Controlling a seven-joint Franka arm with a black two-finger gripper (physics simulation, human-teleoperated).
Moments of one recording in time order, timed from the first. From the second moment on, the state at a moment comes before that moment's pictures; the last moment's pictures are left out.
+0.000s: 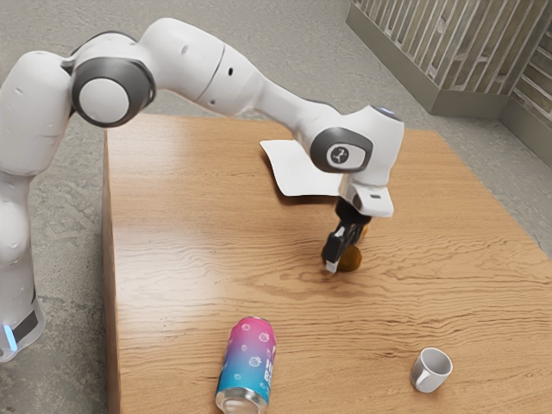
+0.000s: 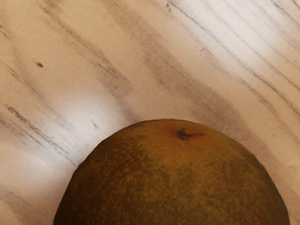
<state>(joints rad) 0.12 0.35 -0.28 -1.60 -0.11 1.93 0.75</state>
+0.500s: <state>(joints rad) 0.40 0.32 -0.10 -1.41 -0.12 1.95 0.73</state>
